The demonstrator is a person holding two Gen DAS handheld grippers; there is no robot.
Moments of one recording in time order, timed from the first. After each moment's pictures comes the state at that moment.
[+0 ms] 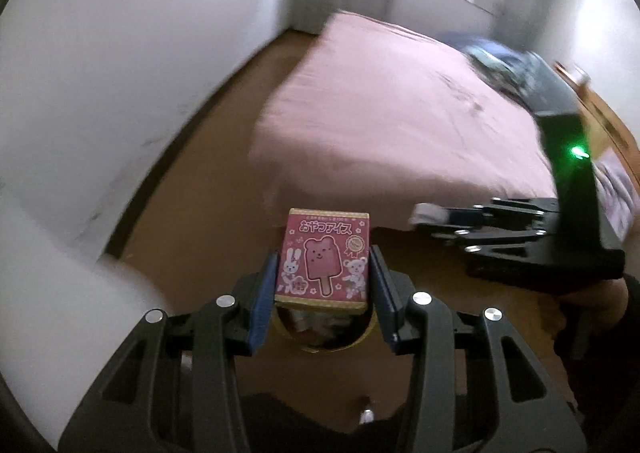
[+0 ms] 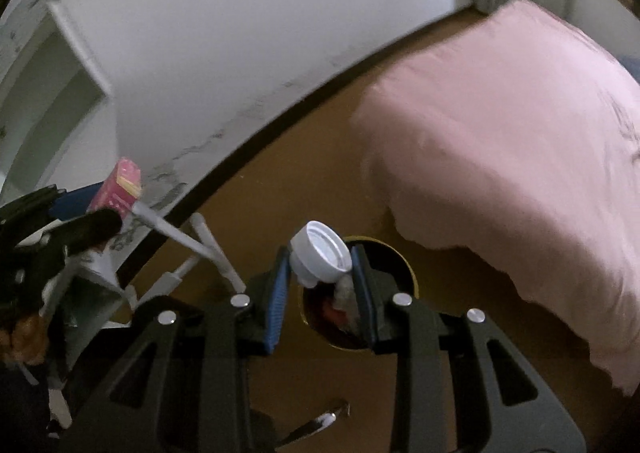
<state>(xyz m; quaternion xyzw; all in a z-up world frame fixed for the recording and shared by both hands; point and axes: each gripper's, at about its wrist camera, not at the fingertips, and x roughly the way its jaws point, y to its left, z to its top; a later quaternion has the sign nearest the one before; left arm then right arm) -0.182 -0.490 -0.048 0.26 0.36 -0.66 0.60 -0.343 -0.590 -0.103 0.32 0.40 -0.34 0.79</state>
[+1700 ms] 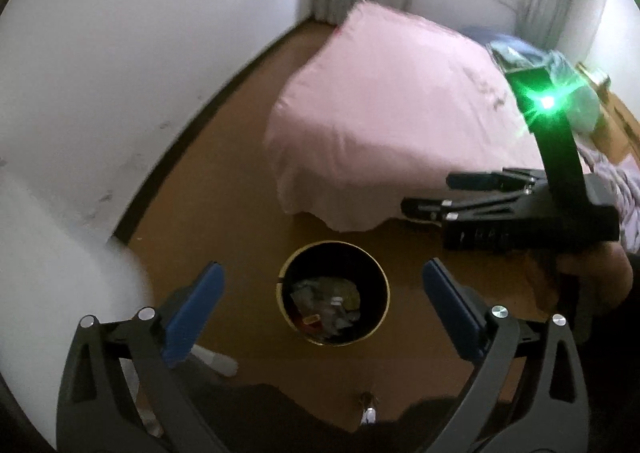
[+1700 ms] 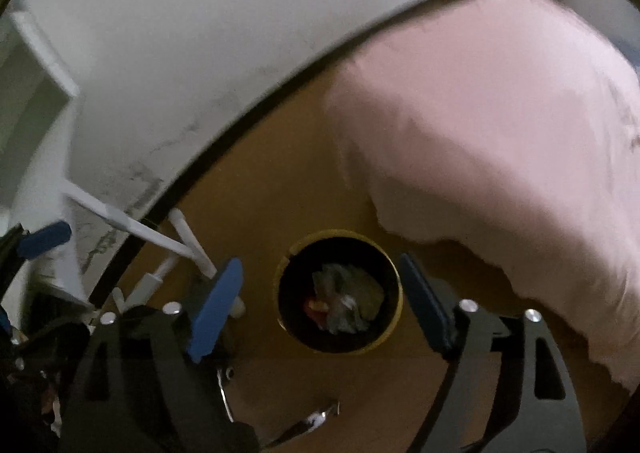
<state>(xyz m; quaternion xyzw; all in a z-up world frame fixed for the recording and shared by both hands) -0.171 -0.476 -0.060 0.26 0.37 -0.61 0.65 -0.310 -0.600 -0.082 0.29 0.41 -0.34 0.80</state>
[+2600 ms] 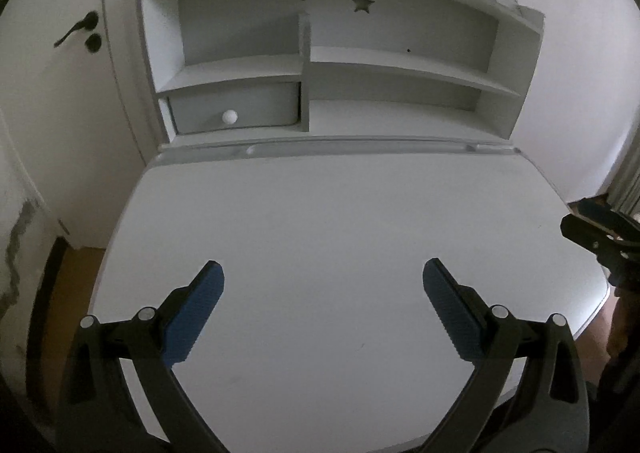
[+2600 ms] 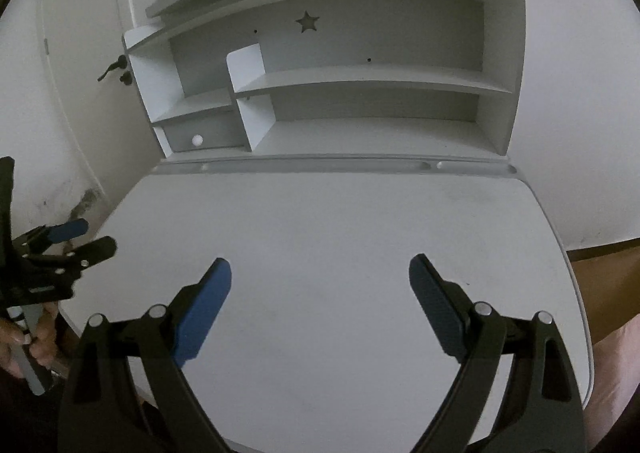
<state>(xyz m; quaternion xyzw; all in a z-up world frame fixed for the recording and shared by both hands) 0.034 0.015 0.034 0.03 0.37 -0.12 0.92 0.003 -0.243 0.046 0.05 0.34 0.04 0.94</state>
